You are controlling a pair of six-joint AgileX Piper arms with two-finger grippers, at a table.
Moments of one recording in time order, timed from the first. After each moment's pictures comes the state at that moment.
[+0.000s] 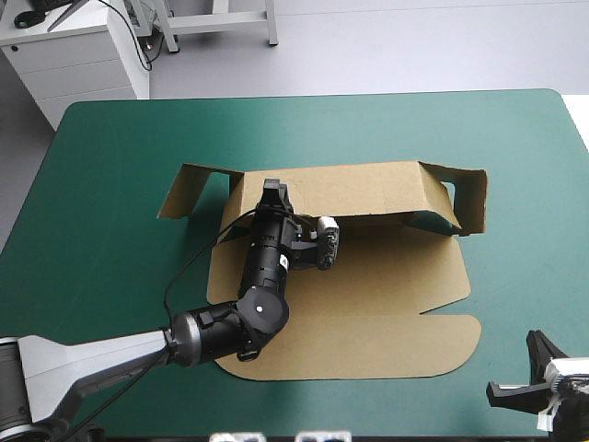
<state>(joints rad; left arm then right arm) -1.08 1.57 -0.99 1.70 0.93 -0.47 -0.03 -0.01 -0.45 0.06 0.83 -0.08</state>
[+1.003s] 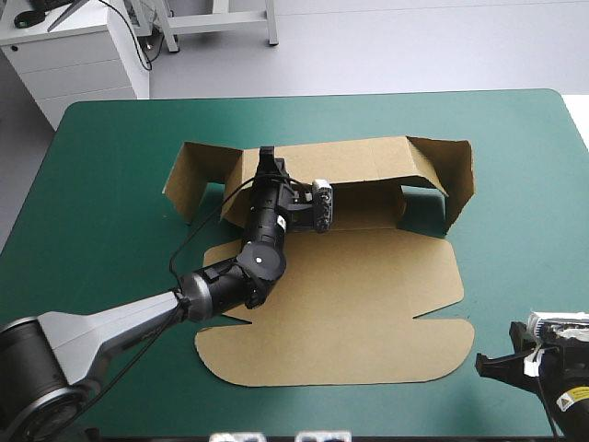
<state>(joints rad) -0.90 1.66 -1.12 1.71 0.75 -0.47 -0.03 0.27 -0.48 0.10 0.85 -0.04</state>
